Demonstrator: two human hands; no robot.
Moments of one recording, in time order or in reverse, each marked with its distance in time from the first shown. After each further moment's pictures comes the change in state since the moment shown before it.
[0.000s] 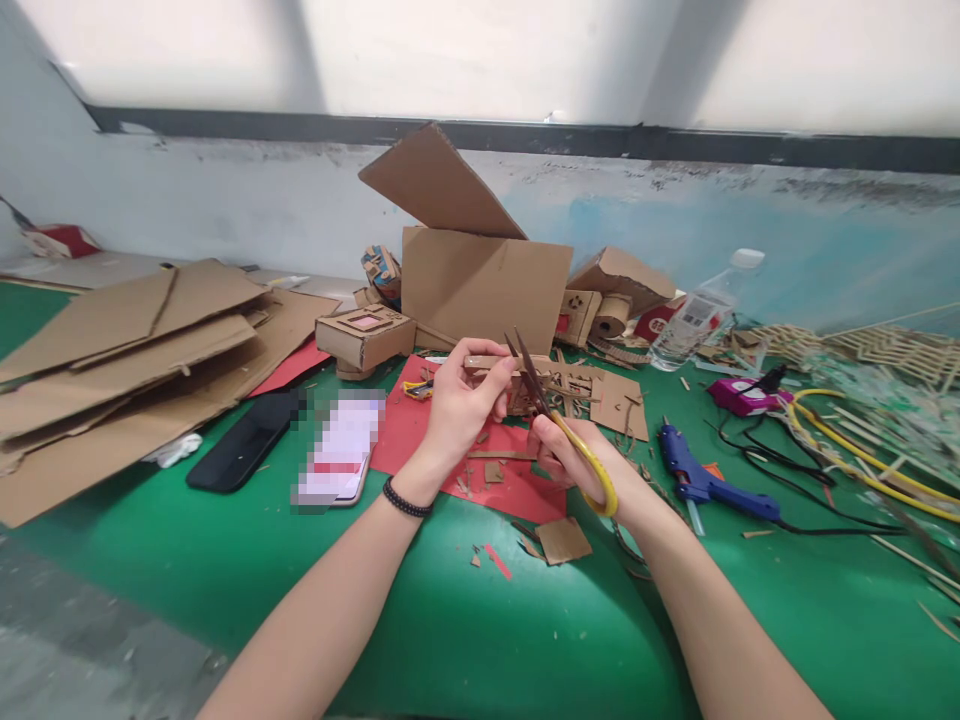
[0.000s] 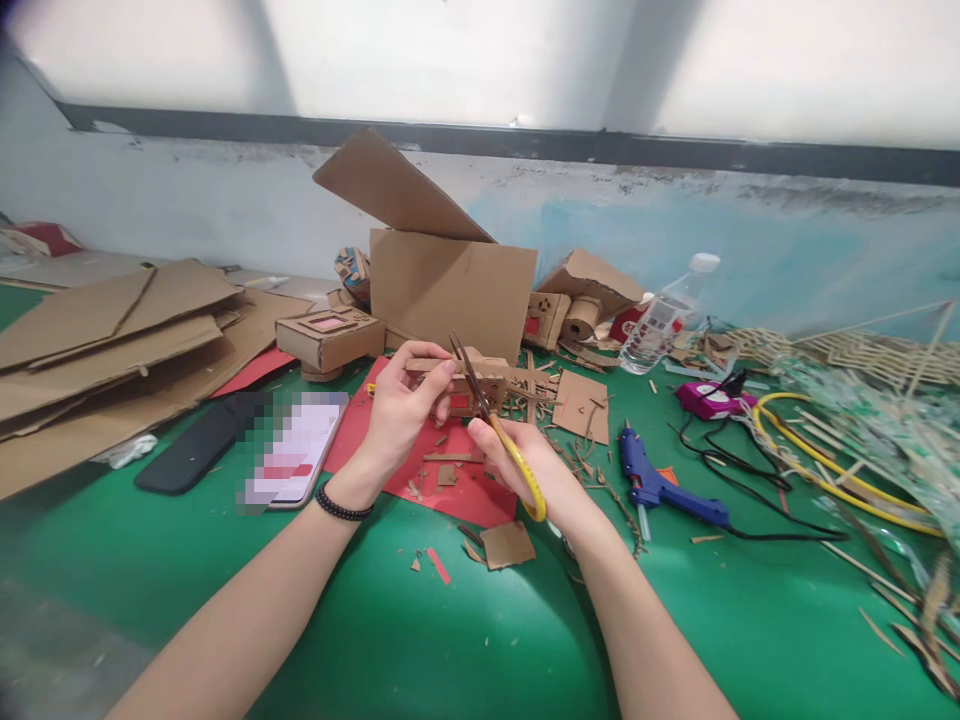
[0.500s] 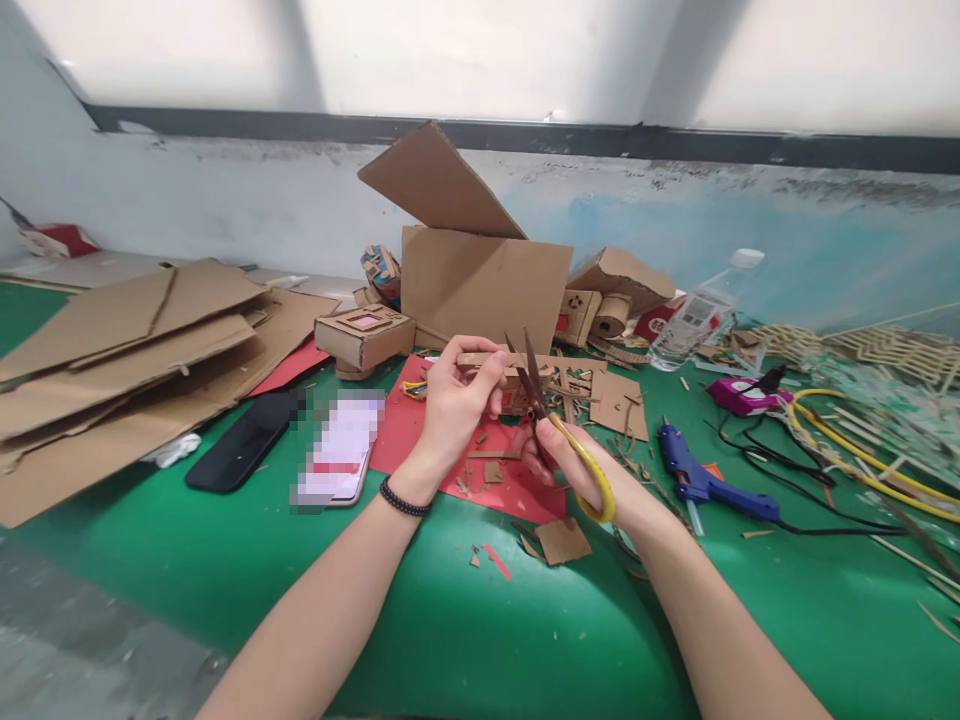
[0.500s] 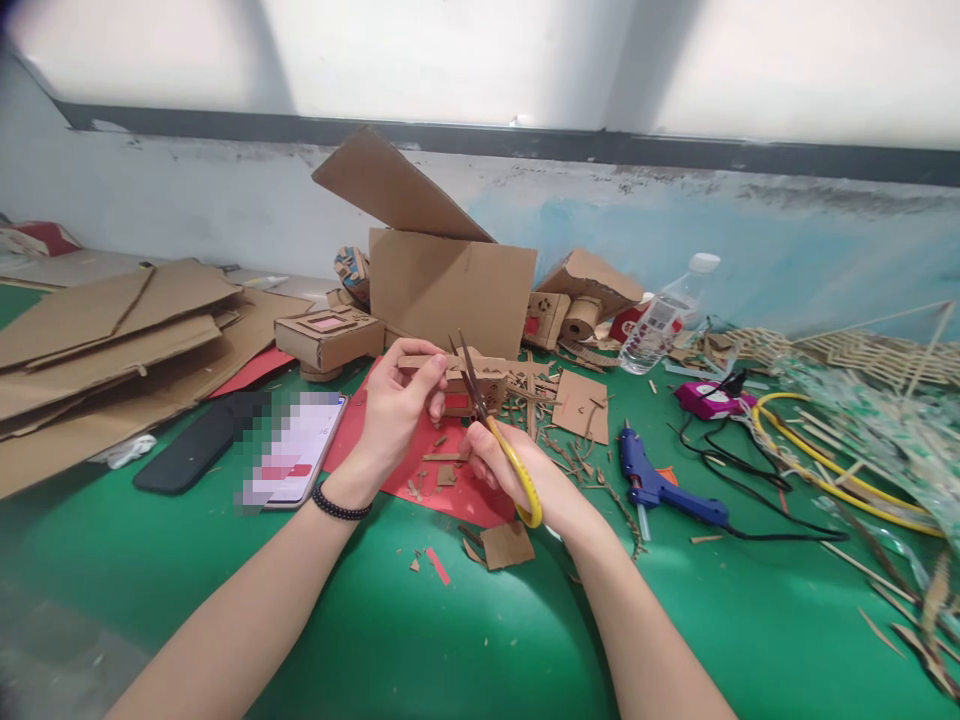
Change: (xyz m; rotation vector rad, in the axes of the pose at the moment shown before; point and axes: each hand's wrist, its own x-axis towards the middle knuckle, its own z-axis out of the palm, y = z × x) left_hand 0.002 0.003 -0.001 -0.043 0.064 0.022; right_hand 0.000 0.014 0.001 -0.008 -0.095 -0.221
